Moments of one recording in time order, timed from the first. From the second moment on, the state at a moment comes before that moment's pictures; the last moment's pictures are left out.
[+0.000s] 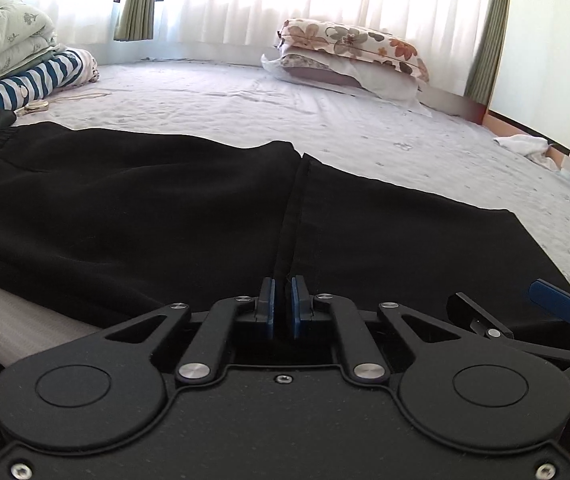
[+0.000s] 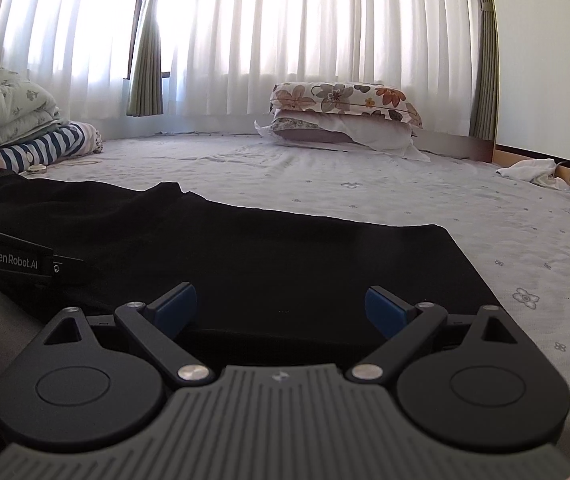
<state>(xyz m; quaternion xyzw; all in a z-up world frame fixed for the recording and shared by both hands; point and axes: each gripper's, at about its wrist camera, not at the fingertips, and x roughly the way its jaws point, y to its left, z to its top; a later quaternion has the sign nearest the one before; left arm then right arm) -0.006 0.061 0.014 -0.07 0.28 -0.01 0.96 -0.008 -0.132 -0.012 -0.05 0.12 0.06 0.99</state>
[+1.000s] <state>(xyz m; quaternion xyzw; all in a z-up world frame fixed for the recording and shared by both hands) -0.022 0.289 0.024 -0.30 0.14 0.35 0.88 0.033 -0.032 -0.019 -0.06 0.15 0.10 0.98</state>
